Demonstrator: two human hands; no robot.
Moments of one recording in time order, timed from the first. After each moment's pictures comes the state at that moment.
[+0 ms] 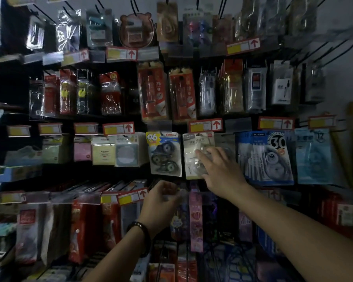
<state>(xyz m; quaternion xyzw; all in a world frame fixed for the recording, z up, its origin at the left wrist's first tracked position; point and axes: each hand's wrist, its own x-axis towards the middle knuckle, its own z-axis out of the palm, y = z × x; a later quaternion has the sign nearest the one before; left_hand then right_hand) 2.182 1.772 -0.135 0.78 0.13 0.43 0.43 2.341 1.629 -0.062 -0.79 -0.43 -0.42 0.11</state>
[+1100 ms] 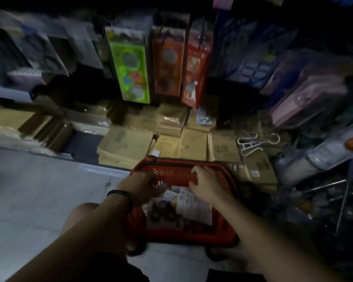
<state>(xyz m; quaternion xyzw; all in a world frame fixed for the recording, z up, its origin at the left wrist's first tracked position) 2.024 1.709 -0.630 0.91 0.30 -0.16 0.24 2.201 1.543 -0.665 -0.89 -0.38 0.22 0.12</state>
